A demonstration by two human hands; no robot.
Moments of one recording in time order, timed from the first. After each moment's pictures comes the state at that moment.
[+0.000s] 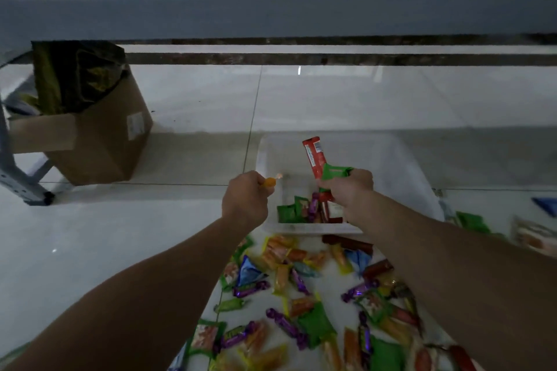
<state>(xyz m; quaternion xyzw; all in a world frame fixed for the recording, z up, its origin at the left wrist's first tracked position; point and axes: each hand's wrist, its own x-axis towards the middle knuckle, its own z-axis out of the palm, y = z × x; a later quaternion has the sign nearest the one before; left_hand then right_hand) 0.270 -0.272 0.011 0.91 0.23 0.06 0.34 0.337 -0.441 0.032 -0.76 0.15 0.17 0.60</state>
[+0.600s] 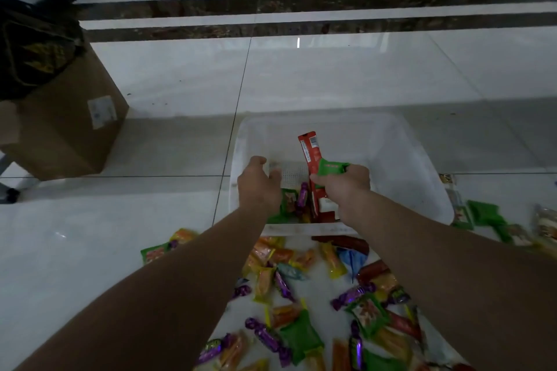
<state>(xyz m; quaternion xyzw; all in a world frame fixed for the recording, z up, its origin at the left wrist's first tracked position) 0.326 -0.326 -0.019 0.83 0.31 0.07 0.46 0.379 -0.454 -0.021 -0.75 0.17 0.18 0.61</state>
